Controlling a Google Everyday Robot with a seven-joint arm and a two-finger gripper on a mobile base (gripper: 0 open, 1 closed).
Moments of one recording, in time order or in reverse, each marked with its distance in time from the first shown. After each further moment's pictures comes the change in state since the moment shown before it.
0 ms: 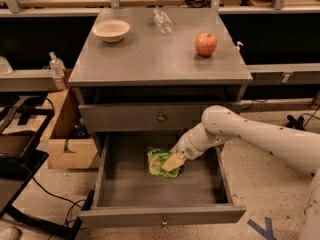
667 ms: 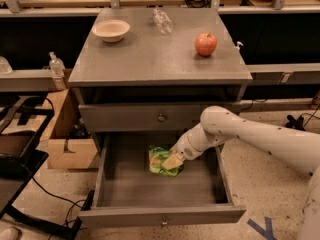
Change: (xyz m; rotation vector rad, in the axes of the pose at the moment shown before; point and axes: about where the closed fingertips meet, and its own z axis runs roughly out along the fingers) arm 0.000 0.002 0.004 -0.008 0.002 -0.001
